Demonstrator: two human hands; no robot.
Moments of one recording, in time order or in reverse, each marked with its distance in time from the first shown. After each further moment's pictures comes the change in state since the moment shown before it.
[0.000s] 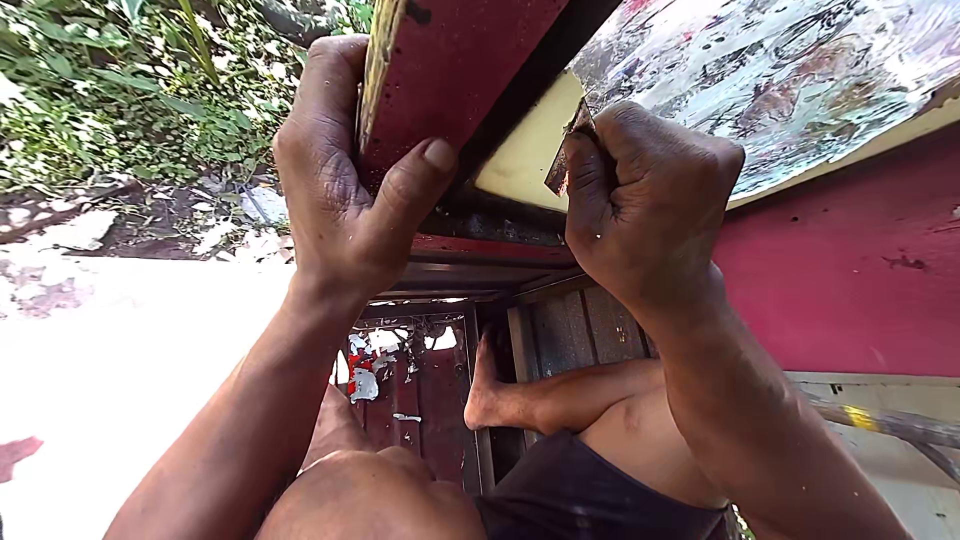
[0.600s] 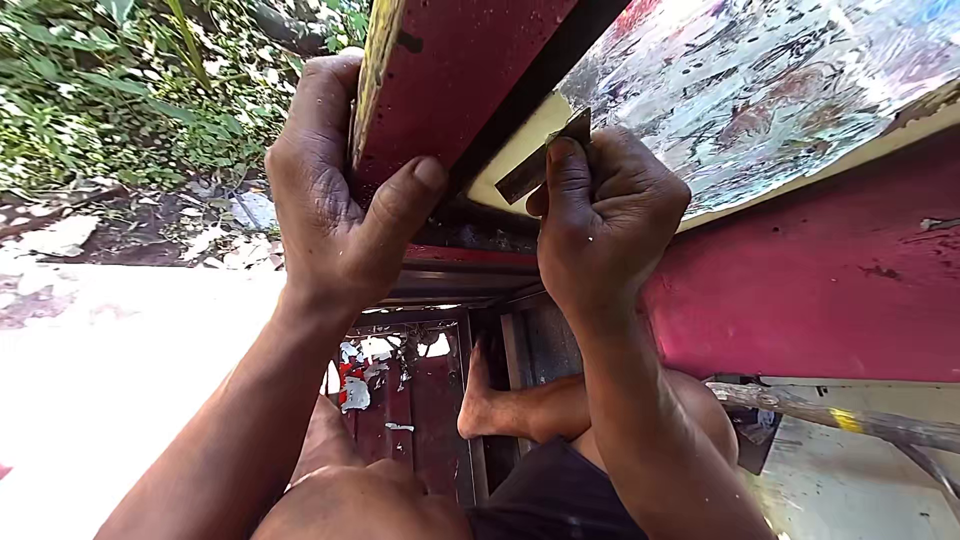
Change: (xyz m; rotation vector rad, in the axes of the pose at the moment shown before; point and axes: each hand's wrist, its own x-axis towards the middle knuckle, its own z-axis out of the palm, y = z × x) left_hand -0.001 -0.002 -0.001 -0.011 -0.008 0.007; right_hand -0.006 -0.024 0.029 0.427 0.264 0.392
